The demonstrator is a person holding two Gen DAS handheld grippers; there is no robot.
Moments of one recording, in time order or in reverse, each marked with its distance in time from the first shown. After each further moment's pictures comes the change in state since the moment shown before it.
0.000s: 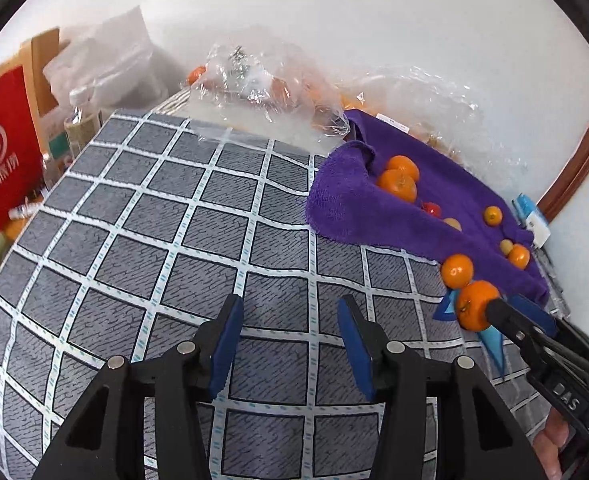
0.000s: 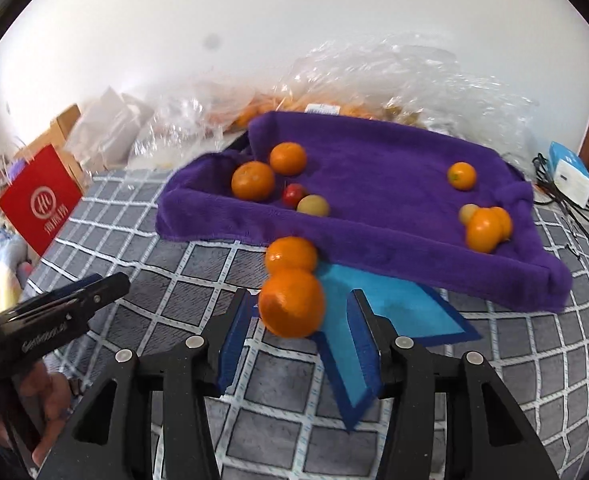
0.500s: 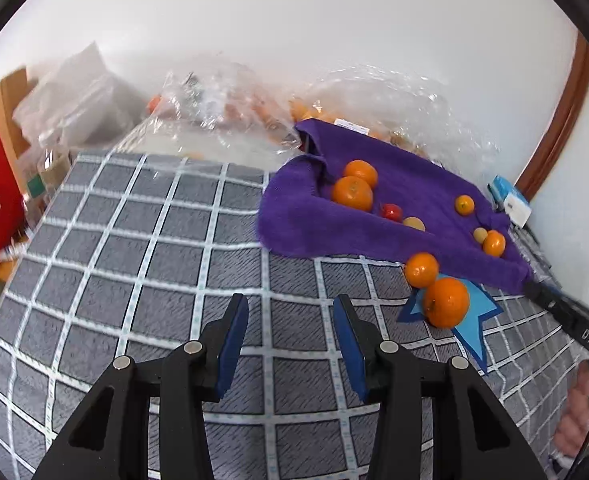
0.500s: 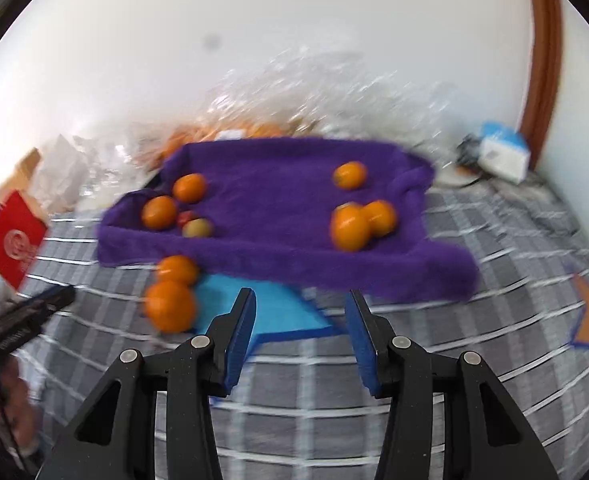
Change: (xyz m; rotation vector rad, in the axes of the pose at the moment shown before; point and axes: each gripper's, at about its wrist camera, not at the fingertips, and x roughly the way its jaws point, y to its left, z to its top) left arm -0.011 -0.017 0.010 0.084 -0.017 -0.075; right arm -0.040 -0.090 -0.005 0.148 -0.042 -0.061
